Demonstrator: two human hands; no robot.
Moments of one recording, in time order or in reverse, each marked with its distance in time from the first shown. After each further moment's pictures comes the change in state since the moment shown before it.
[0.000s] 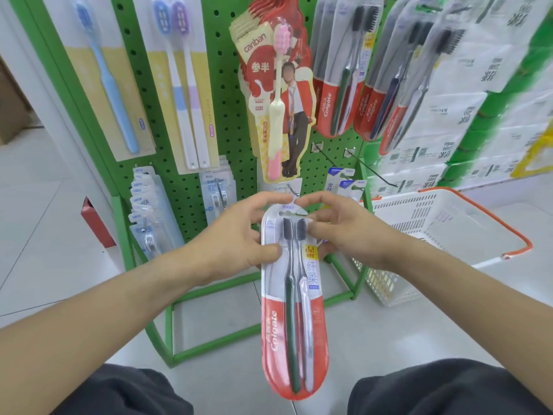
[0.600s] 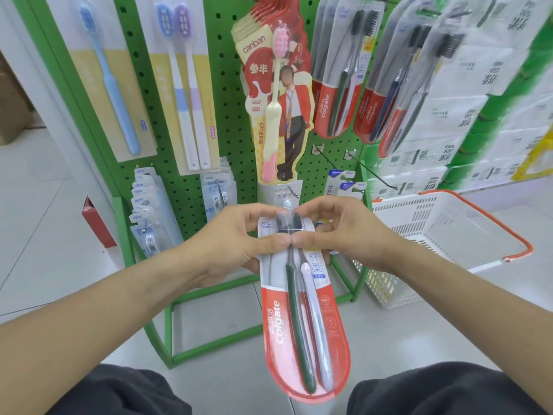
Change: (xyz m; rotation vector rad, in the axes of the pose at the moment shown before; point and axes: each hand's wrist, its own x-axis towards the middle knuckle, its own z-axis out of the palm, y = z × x) left_hand 0.000 0.000 0.000 -0.241 0.031 -0.112; right_hand -0.006 -0.004 0.000 -0.009 0.035 -0.078
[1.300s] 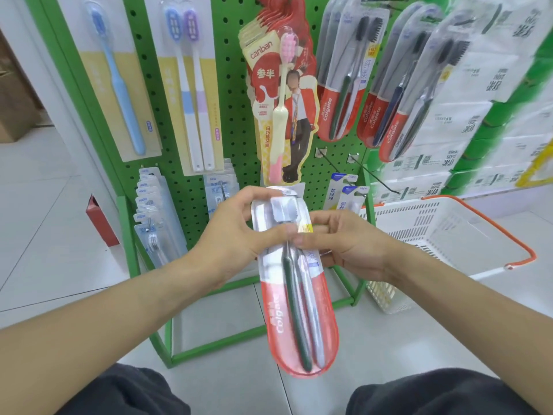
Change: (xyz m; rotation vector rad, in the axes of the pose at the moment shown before) left_hand 0.001 -0.005 0.007 0.110 0.259 0.220; right_hand 0.003 0.001 0.005 0.267 -0.212 0.182
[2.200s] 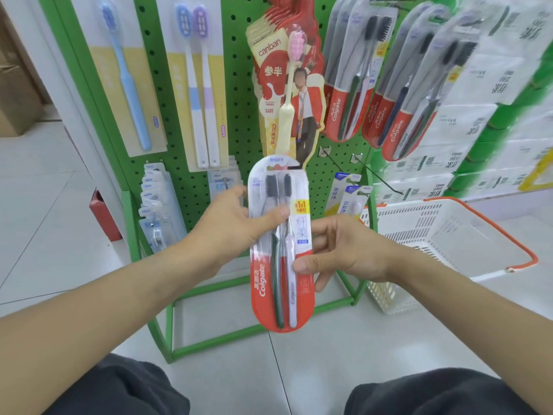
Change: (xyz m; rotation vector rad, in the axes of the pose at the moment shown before) left_hand -0.003 0.018 -0.008 0.039 0.005 -0.197; right_hand -0.008 0.002 0.001 -0.258 -0.148 -0.058
